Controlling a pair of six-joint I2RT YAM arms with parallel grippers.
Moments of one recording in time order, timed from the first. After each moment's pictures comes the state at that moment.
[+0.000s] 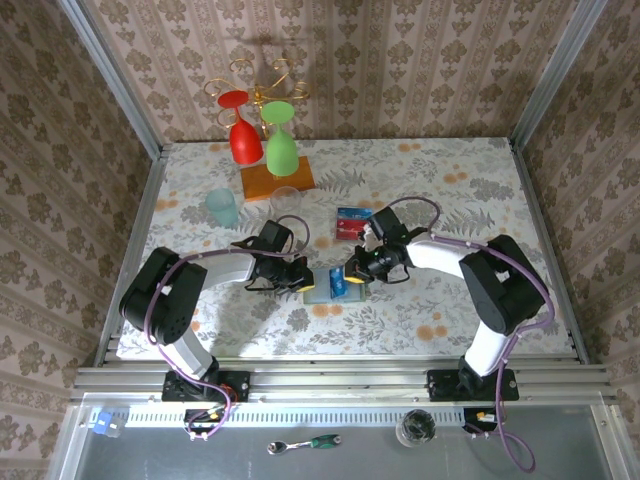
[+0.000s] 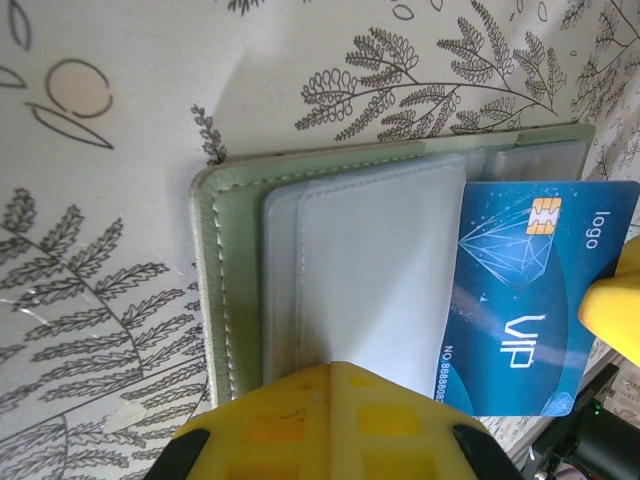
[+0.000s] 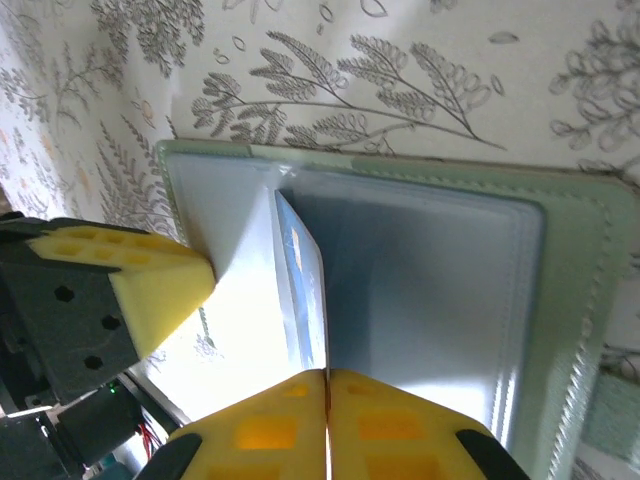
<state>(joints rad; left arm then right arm) -0.58 1.66 0.78 -0.24 0.55 -0.74 0.49 1.73 0.94 -0.33 -0.57 0.73</state>
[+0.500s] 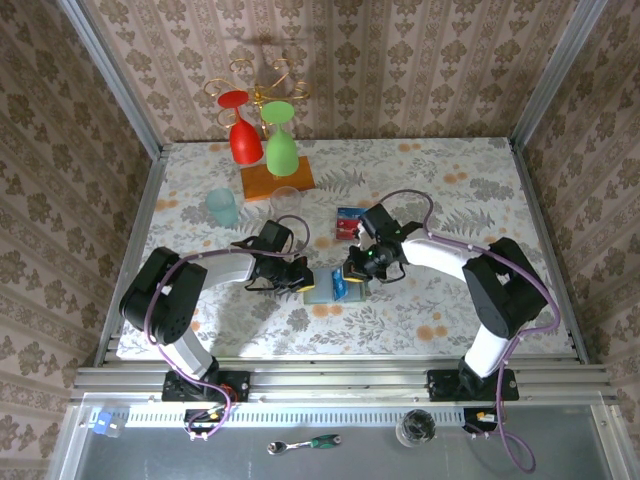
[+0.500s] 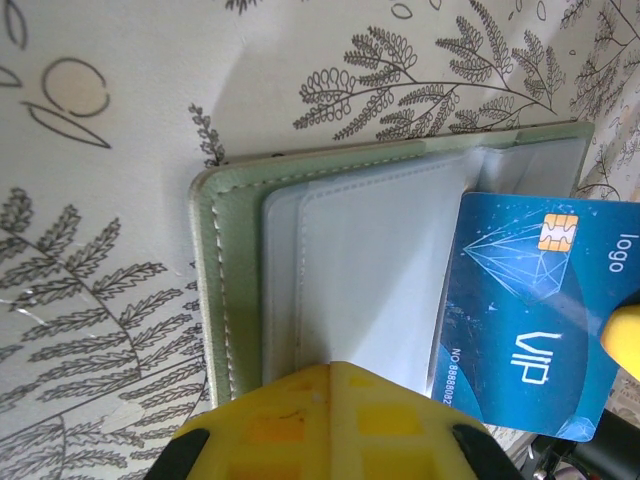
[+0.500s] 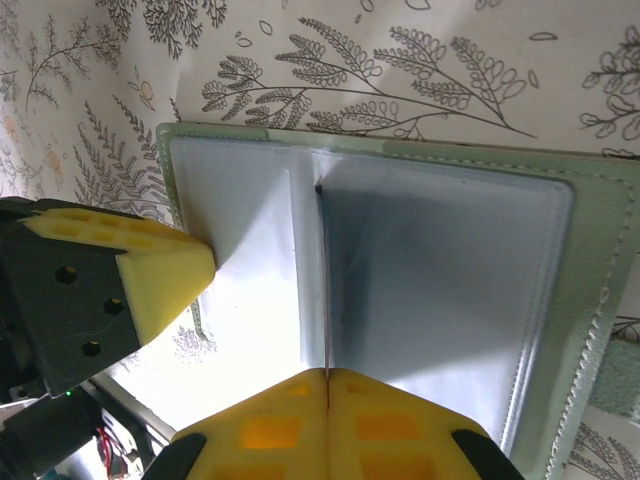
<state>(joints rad) -0.58 1.66 0.78 -0.24 0.56 -0.74 0.56 1.72 1.03 -0.46 -0.47 0.68</state>
